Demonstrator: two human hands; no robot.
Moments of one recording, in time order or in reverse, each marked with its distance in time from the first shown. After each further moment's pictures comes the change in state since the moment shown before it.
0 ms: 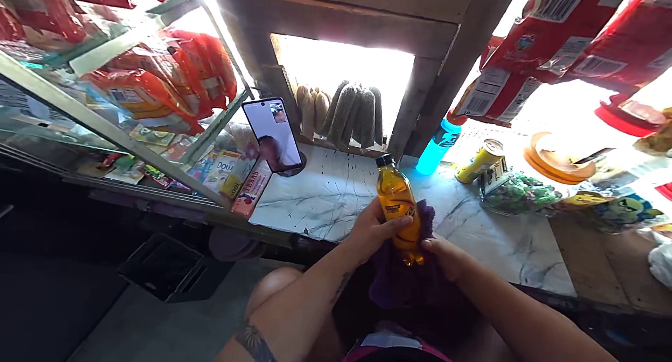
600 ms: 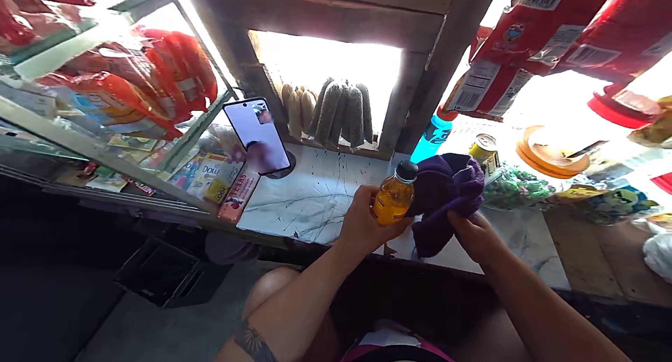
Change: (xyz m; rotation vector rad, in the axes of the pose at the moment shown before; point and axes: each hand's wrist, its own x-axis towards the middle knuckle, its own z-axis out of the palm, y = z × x) left_hand 0.016 -0.019 0.000 0.703 0.283 0.240; right_hand -0.018 -0.037 -0.025 -0.360 0.443 -0.439
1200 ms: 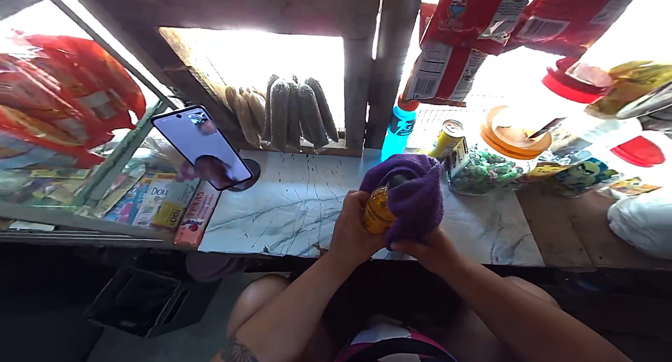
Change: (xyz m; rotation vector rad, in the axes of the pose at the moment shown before) left_hand 0.000 -0.013 0.037 0.030 -0.012 0.243; right_hand -0.013 0.021 0.024 -0.112 -0.131 -0.297
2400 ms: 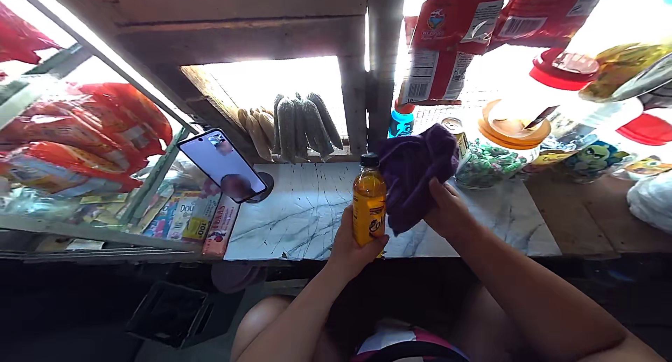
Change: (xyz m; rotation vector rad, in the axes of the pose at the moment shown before) left_hand -0.022 0.007 -0.035 -0.361 -0.171 -0.231; right_hand 0.041 -0.010 -0.017 0.507 0.268 0.265
